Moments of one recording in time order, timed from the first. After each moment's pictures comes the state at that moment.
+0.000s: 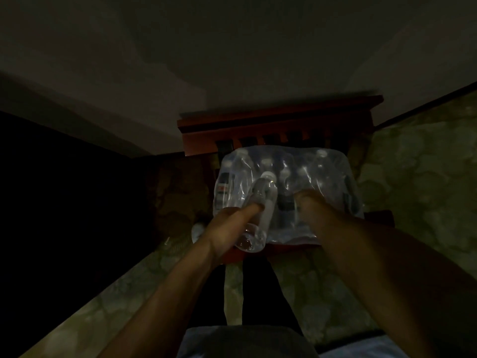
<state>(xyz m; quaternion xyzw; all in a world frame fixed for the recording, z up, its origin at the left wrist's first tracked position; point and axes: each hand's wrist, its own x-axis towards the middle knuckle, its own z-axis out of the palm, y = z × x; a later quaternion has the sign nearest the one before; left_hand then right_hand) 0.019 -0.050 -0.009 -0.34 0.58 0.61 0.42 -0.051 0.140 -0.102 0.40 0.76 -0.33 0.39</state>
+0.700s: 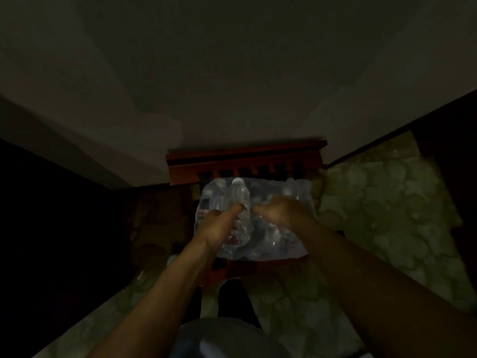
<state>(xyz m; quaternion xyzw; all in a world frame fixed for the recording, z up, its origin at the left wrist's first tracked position) 0.005 -0.048 0.040 -0.34 0.59 0.64 0.35 -0.058 0.100 0.057 0.13 0.87 -0.13 0.45</state>
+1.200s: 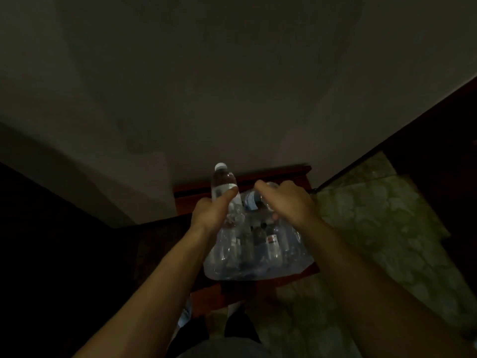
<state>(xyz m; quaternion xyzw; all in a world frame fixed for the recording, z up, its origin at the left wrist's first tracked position) -0.018 -0.087 0.103 -0.34 0.60 0.69 0.23 -0.044 0.065 0.158 0.22 0.92 -0.25 0.21</state>
